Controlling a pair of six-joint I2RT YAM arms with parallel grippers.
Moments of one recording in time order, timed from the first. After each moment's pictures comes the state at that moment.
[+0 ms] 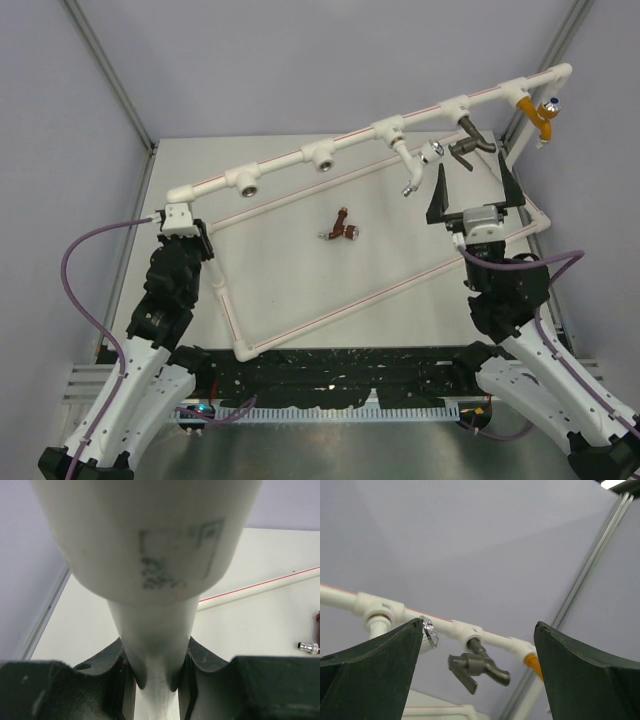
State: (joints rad) left arm -0.33 0.59 0.59 -0.12 -0.44 -0.03; right arm 0.56 0.70 0.66 0.78 0.30 -0.64
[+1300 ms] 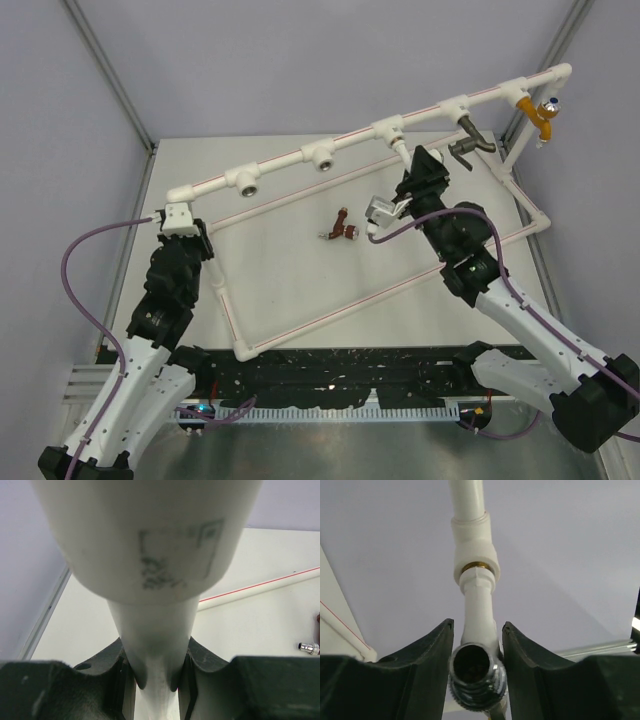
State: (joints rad) left arm -0.34 0.59 0.59 -0.11 -0.44 -0.03; right arm 0.54 0.98 0.79 0.35 0.09 -1.59
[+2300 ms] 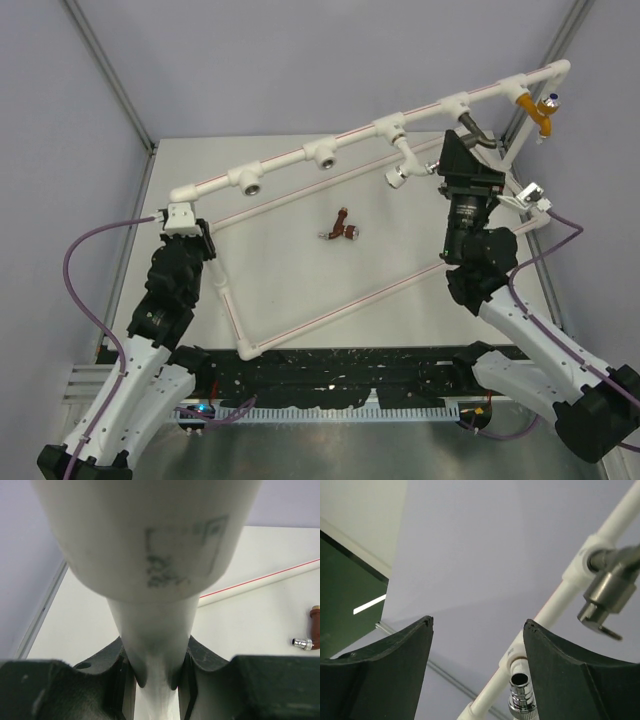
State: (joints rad) left arm -0.35 0.59 0.59 -0.11 -0.43 -0.03; right arm 0.53 0.94 0.72 0.80 0.62 0.95
